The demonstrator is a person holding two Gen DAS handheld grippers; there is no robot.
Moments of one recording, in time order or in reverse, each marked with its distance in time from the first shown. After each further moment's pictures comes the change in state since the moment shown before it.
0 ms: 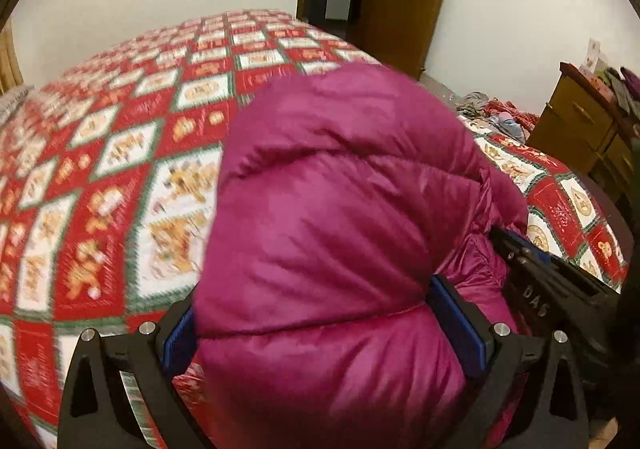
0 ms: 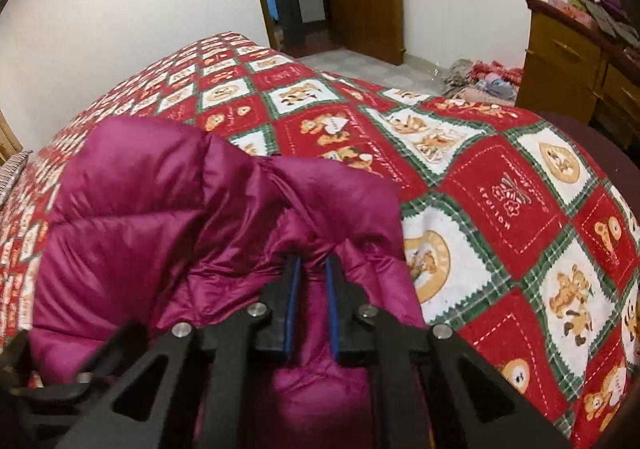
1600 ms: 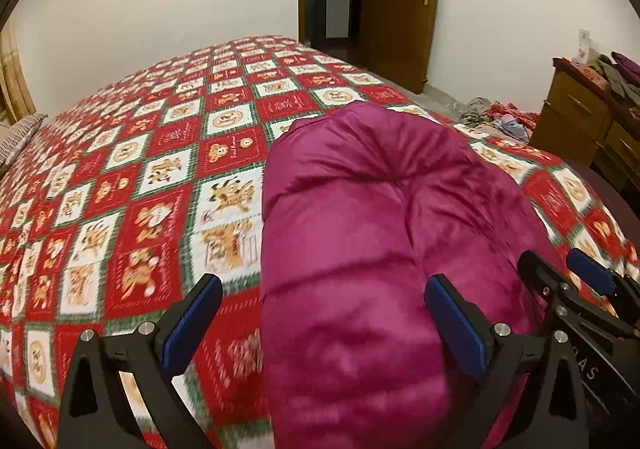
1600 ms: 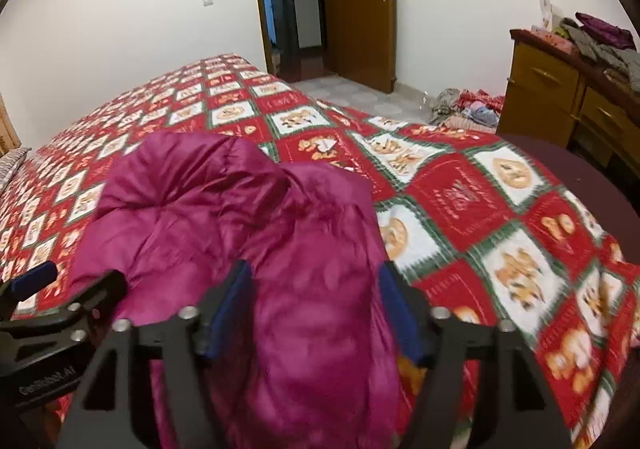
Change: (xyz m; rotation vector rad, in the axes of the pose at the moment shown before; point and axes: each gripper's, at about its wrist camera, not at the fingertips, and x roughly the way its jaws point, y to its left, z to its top) left arm -0.045 0.018 -0.020 0.060 -0.069 0.048; right arm -0.066 0.005 -0.027 -0.039 -0.087 -0.039
